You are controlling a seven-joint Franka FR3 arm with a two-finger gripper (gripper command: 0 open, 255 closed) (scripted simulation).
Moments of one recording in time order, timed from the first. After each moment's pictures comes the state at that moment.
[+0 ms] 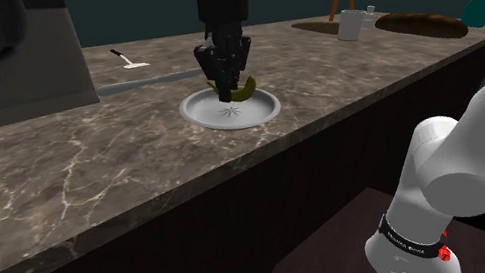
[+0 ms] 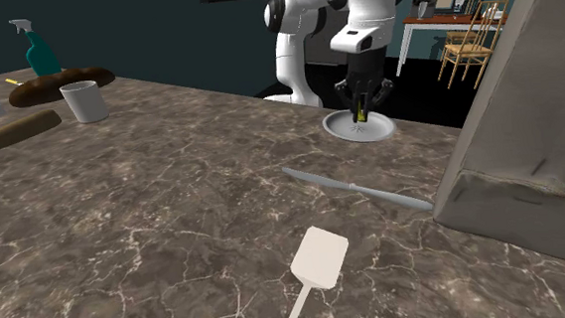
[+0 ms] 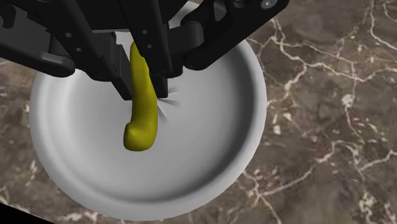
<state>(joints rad) 0.17 -0.38 0.29 -1.92 0.16 1.52 0.32</state>
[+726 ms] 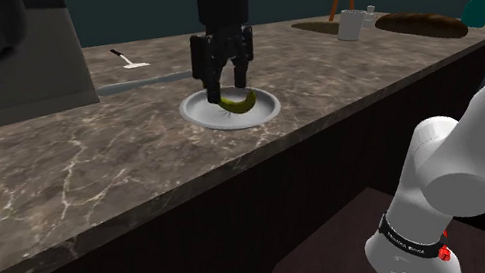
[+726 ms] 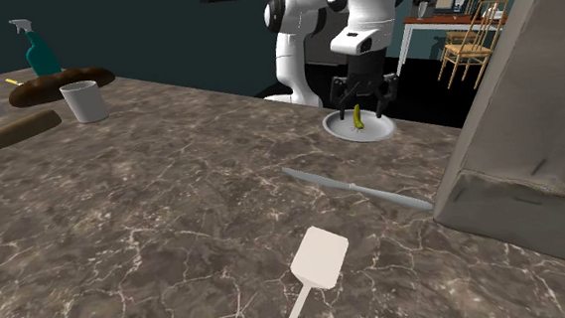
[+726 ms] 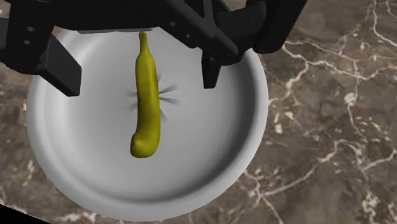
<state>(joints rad) 0.17 -0.39 0.29 -1.94 0.16 1.53 0.32</state>
